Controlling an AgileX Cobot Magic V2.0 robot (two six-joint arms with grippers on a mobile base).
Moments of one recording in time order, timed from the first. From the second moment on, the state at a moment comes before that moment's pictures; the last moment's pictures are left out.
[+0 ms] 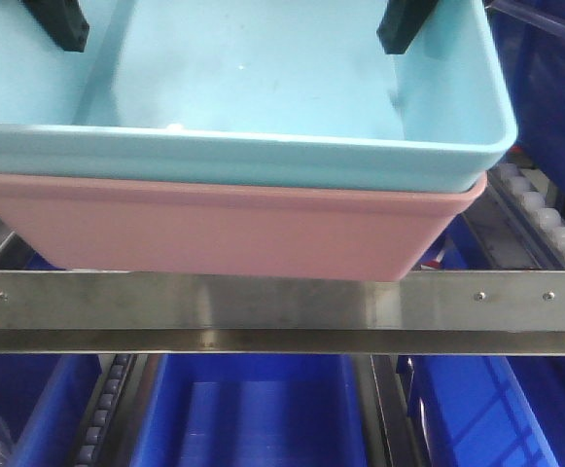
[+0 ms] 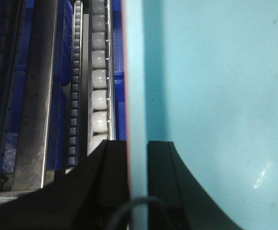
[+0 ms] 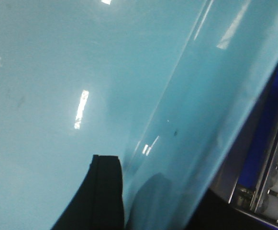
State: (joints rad) left arm -0.80 1.29 -1.02 0.84 0.65 -1.11; right arm 0.66 1.41 -1.25 -0.25 0.75 0.36
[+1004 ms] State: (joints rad) left arm -0.37 1.63 -1.07 0.94 -0.01 -1.10; right arm 0.56 1.81 -1.50 -0.31 0.53 0.33
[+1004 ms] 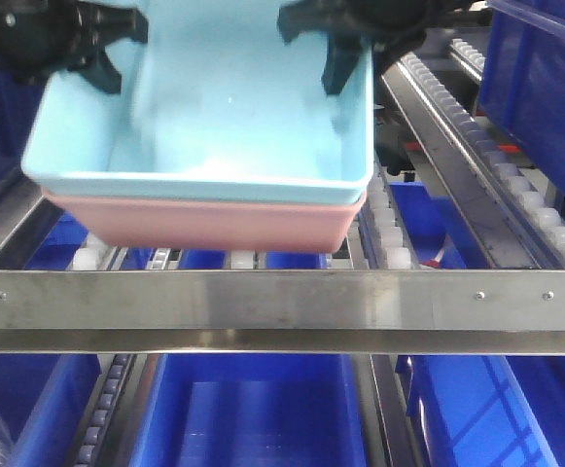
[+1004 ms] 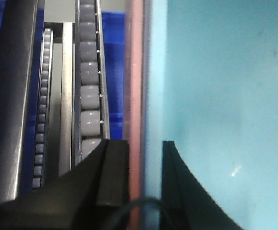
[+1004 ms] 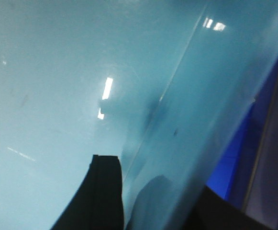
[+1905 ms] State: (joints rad) left arm -0.36 1.68 -1.10 1.01 -0.10 -1.10; right arm 0.54 1.84 -1.51 -0.32 0.47 0.30
